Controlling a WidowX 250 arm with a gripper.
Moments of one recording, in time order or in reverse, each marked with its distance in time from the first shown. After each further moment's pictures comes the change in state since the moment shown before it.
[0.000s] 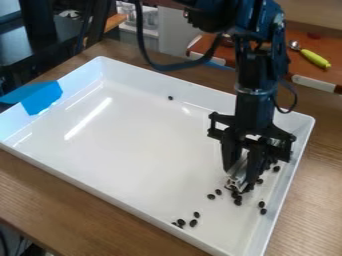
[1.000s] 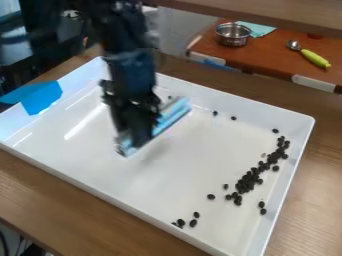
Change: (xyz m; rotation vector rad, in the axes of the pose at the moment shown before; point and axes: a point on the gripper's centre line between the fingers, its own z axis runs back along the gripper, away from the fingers) arm -0.066 0.136 0.048 0.036 -0.146 -0.058
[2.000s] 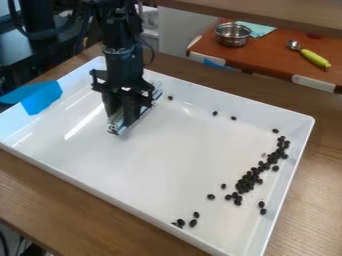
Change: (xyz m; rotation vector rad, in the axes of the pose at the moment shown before) arm 0.040 0.061 -0.024 0.120 0.014 0.230
